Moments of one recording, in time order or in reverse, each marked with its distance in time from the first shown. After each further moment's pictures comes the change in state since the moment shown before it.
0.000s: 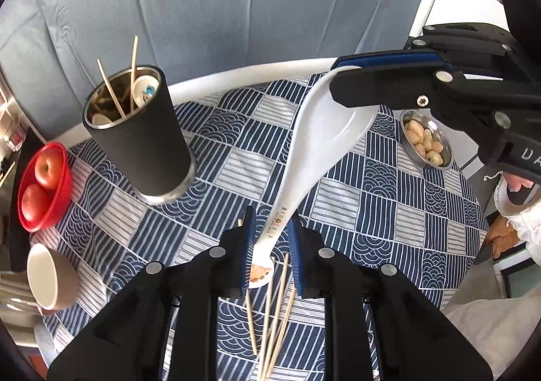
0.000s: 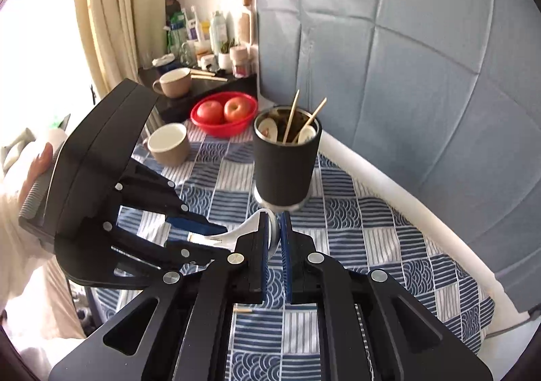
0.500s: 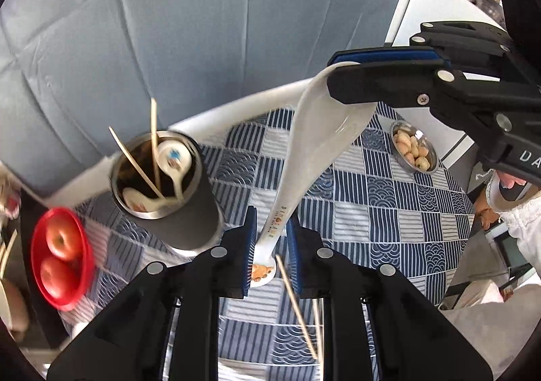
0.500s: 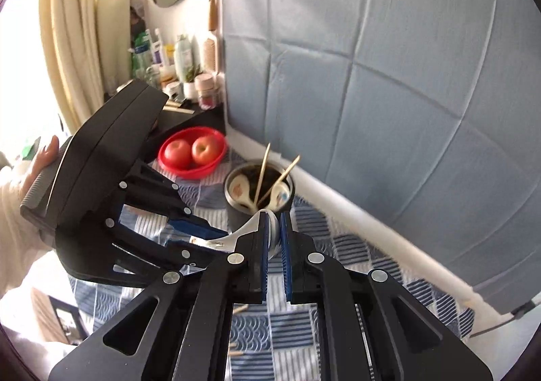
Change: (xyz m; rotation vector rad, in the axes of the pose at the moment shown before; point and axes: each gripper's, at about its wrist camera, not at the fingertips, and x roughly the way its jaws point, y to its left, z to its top) left arm -0.024 0.068 0.066 0.156 -0.025 -0.111; right arm 0.009 -0.001 0.087 0.057 -0.033 -0.149
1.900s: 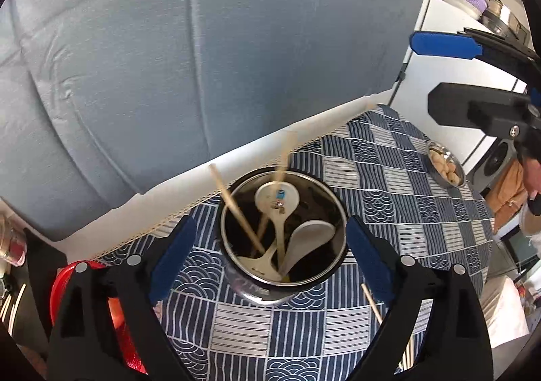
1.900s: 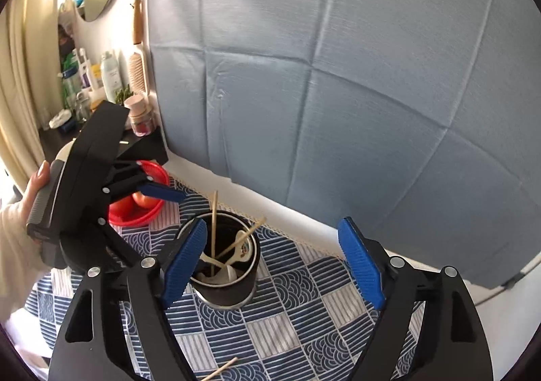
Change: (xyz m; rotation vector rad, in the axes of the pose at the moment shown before) left arm 0.030 0.127 0.016 0.026 -0.097 -0.018; right arm 0.067 -0.004 0.050 0.168 0.021 -0.226
